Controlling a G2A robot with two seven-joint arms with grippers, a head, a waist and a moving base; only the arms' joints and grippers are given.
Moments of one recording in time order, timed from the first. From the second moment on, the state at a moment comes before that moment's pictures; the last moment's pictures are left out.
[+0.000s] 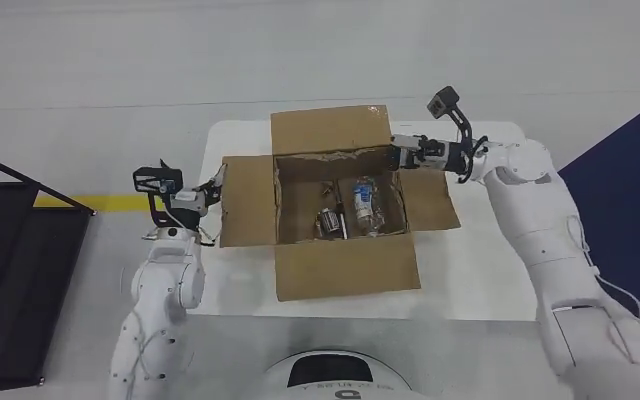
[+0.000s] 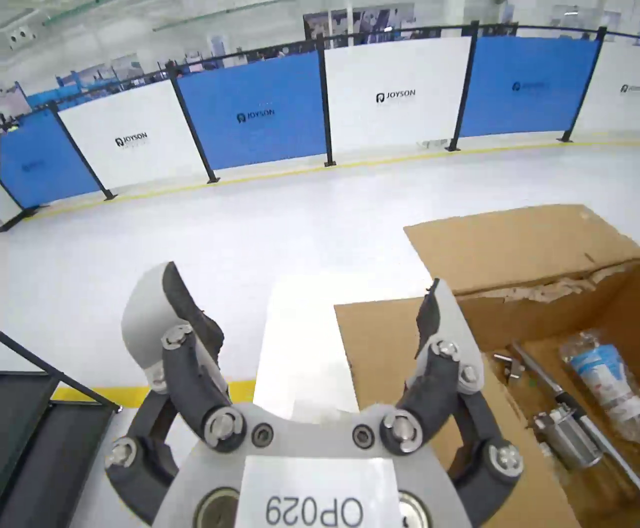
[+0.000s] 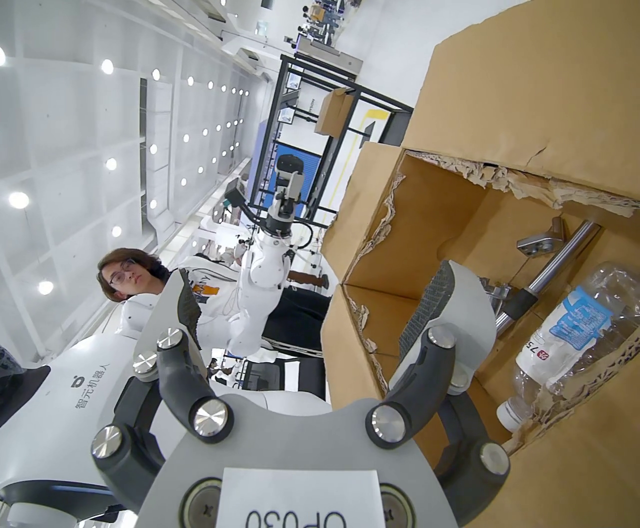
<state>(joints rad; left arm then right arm) 1.69 -1.35 -1.53 -1.88 1.45 0.07 -0.03 -0.84 -1.09 1.19 -1.07 0.50 -0.35 1.31</state>
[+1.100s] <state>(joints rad) 1.67 -1.34 -1.54 -1.80 1.42 0.03 -0.02 -0.89 -1.15 0.80 -1.34 -0.41 0.44 0.88</state>
